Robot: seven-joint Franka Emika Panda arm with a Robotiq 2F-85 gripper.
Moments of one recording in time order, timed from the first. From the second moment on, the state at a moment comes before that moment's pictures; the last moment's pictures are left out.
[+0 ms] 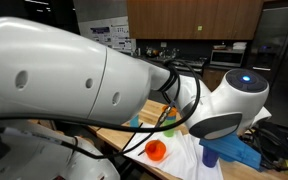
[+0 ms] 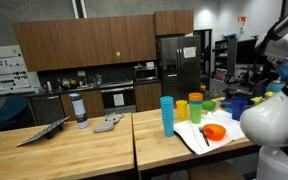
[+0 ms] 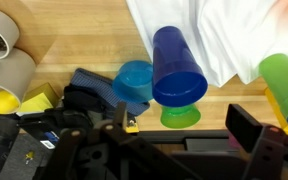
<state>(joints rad) -0.16 -0.55 -0.74 -2.53 -0.03 2.47 -0.76</state>
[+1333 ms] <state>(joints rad) -0.20 -0.54 -0.75 -2.51 -0.01 2.45 -0.73</state>
